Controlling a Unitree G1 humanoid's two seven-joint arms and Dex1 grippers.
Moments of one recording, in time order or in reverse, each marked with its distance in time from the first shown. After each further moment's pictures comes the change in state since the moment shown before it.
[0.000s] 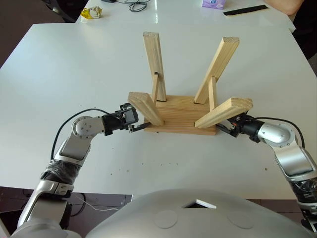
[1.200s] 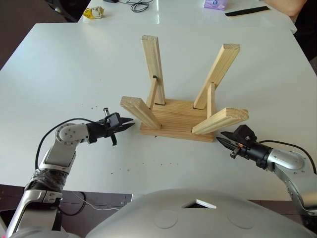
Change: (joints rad) left arm 0.039 0.036 0.094 0.140 -0.010 0.059 -0.059; right arm 0.312 0.064 -0.172 -0.235 0.265 0.188 -0.012
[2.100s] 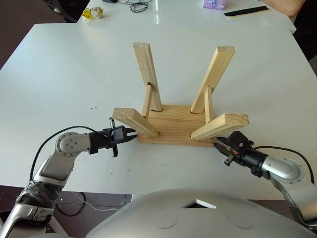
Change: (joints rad) left arm 0.233 0.108 0.005 -0.327 -0.021 0.037 -0.008; right arm 0.111 0.001 0.023 -0.246 -0.031 0.126 -0.074
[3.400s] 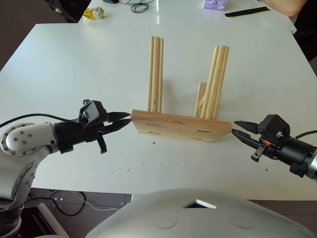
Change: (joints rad) left arm 0.022 0.112 0.419 -0.563 -0.512 0.755 0.075; right arm 0.220 -0.579 -0.458 -0.182 0.765 -0.182 -0.350
